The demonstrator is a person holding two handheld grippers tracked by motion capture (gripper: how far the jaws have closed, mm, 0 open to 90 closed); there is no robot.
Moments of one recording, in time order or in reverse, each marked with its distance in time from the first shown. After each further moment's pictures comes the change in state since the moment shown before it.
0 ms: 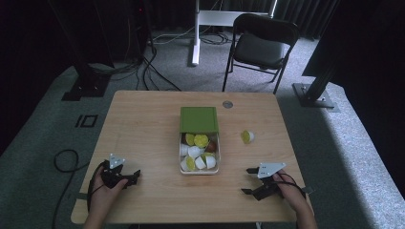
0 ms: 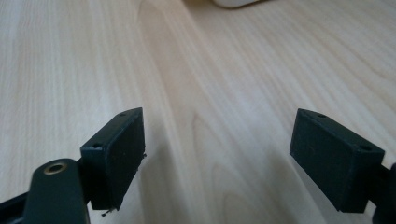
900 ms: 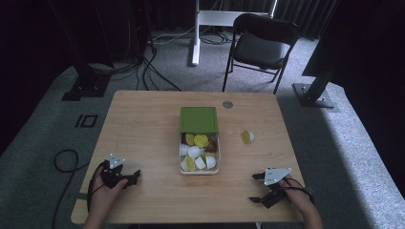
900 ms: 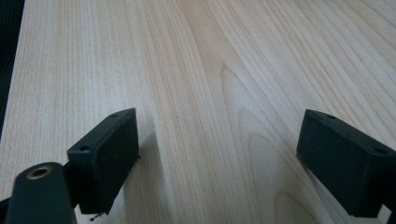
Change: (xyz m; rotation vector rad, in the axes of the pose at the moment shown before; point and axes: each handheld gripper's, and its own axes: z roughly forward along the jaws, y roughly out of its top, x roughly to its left) left arm 0.000 0.000 0.000 -0.001 0.000 -0.001; right arm 0.003 -0.019 -0.015 0.035 0.063 -0.057
